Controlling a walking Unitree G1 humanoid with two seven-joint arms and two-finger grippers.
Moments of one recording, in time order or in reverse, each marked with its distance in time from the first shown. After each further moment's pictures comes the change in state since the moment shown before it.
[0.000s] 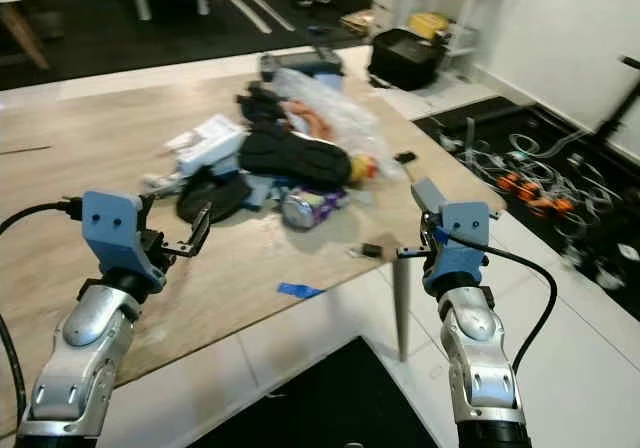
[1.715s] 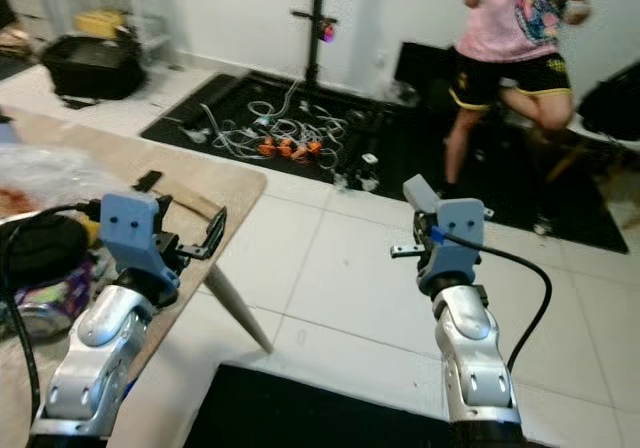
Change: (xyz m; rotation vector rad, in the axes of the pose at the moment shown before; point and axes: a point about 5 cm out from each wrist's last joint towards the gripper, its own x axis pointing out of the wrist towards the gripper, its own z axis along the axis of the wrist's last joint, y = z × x) left arm 0.001 -0.008 -0.003 -0.009 -0.002 -0.027; right arm 0.001 0.011 0.000 0.033 -0.006 0.045
